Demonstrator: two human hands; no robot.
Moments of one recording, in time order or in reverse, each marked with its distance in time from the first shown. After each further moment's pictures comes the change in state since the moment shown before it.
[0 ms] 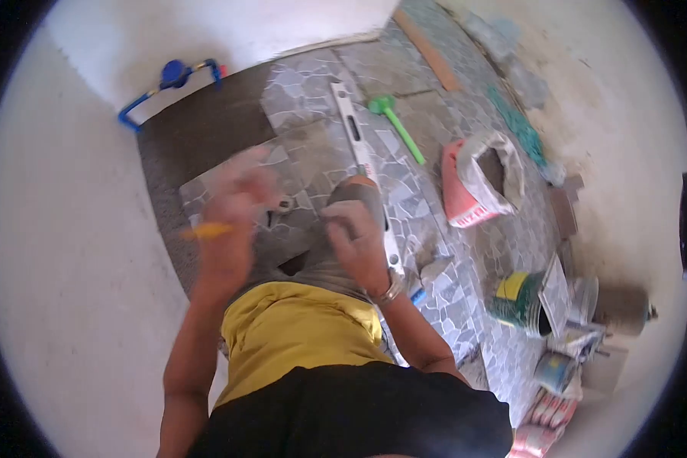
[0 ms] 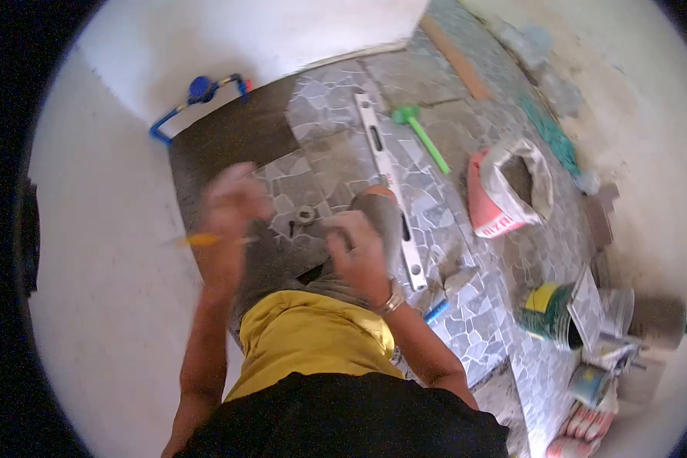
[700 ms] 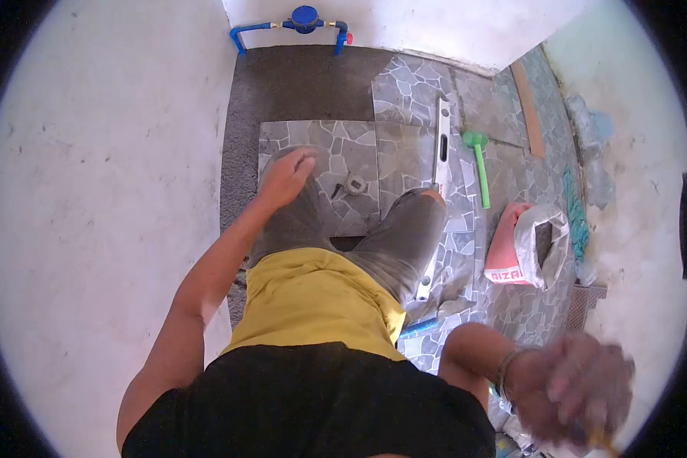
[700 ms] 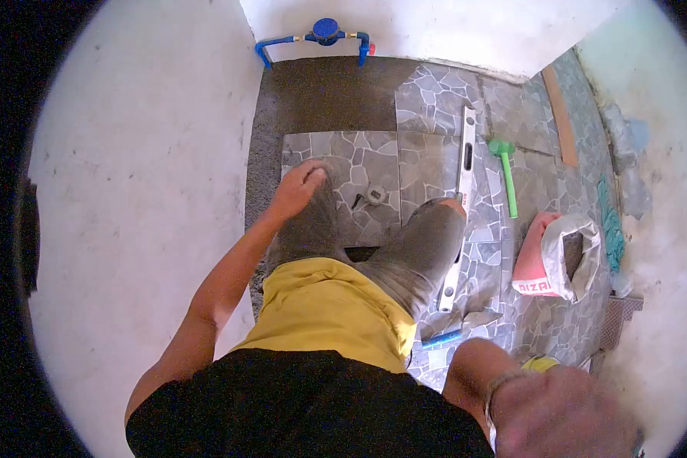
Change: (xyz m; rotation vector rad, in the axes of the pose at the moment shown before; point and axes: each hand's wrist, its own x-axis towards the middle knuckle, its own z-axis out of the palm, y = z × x) left_hand -0.055 -0.159 -0.003 0.010 0.086 -0.417; right_hand 0.040 -0.186 -0.144 0.759 -0.068 -0.491
